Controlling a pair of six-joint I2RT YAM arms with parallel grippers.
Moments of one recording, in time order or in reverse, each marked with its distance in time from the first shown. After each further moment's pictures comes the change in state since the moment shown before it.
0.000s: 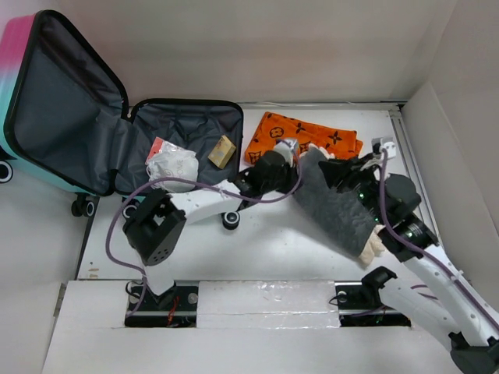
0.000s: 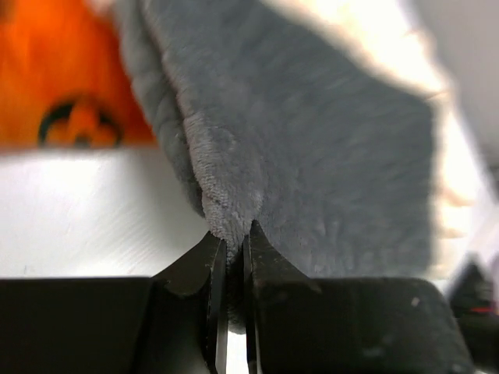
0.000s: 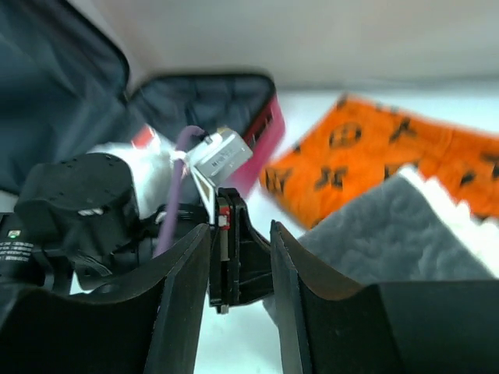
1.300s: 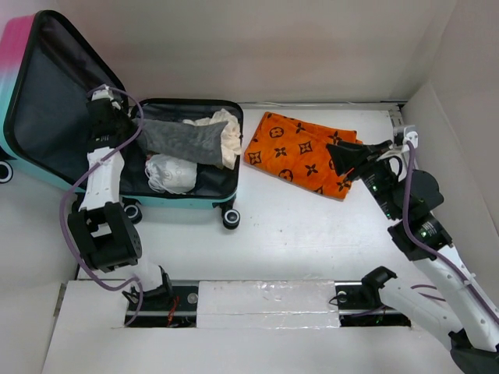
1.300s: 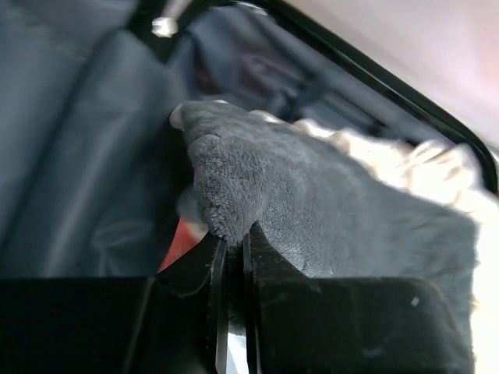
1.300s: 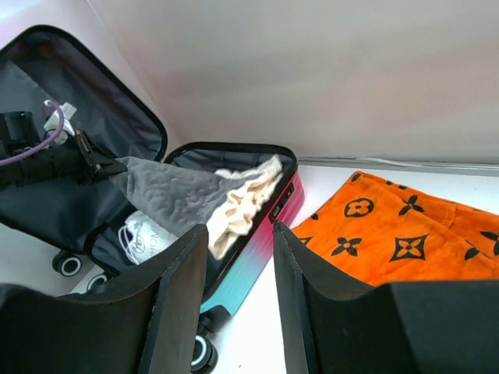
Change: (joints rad) left arm 1.128 -0.200 0.255 -0.430 0.117 0.181; right arm 0.001 -0.010 0.180 0.023 0.015 -0.008
